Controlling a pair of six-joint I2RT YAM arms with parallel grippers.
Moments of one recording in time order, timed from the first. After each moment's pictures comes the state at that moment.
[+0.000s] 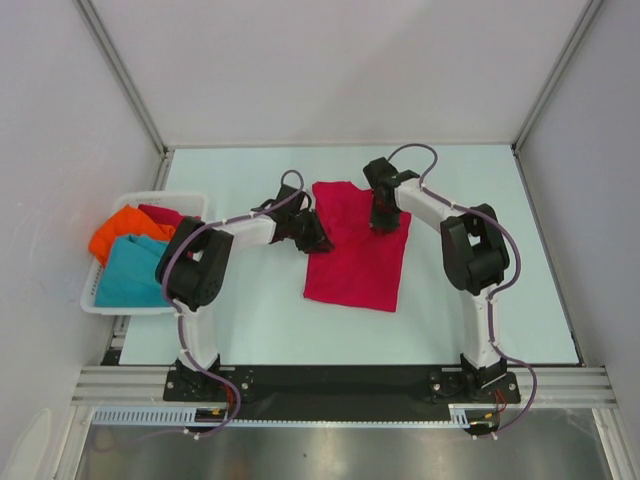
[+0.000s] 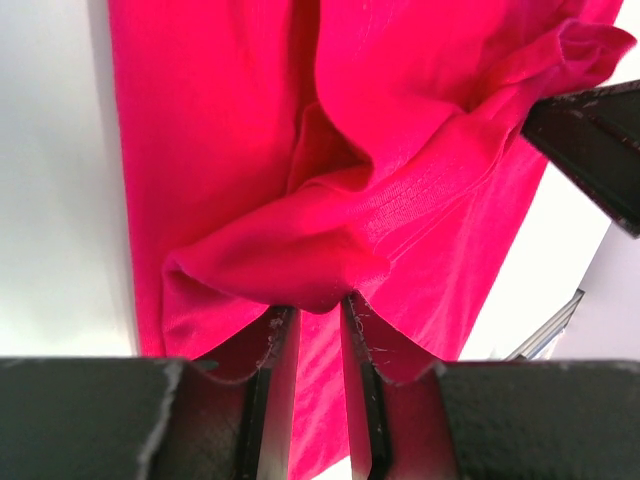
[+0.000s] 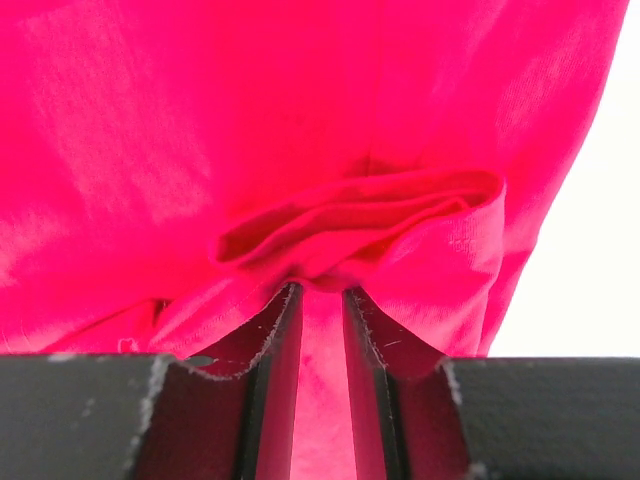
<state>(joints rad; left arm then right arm) -0.48 1.94 1.18 -0.17 0.39 -0.78 0.45 2.11 1.65 -0.75 0.17 0.59</state>
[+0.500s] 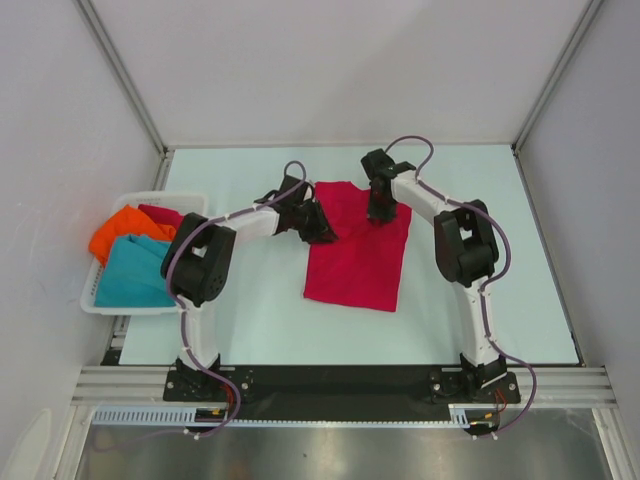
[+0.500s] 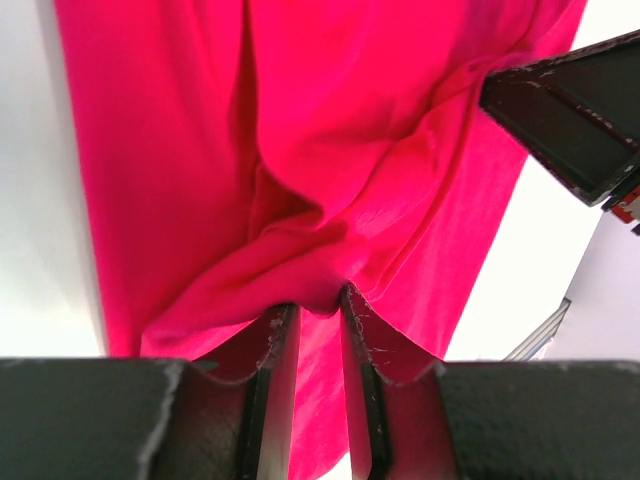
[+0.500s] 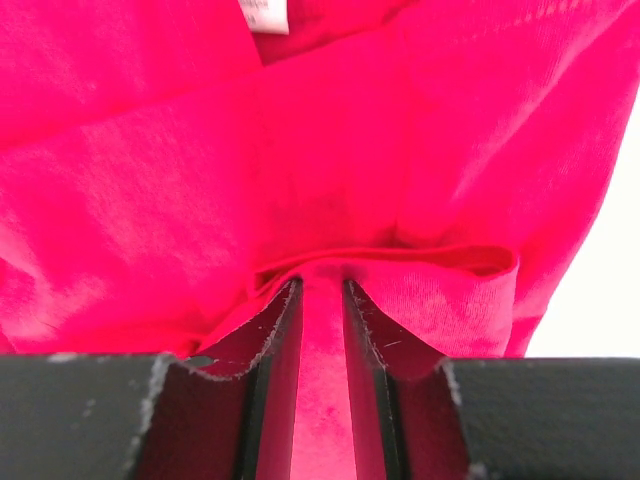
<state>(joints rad) -0.47 1.99 1.29 -0.21 0.39 -0.78 0.43 2.22 1.82 -0.79 0.17 0.58</state>
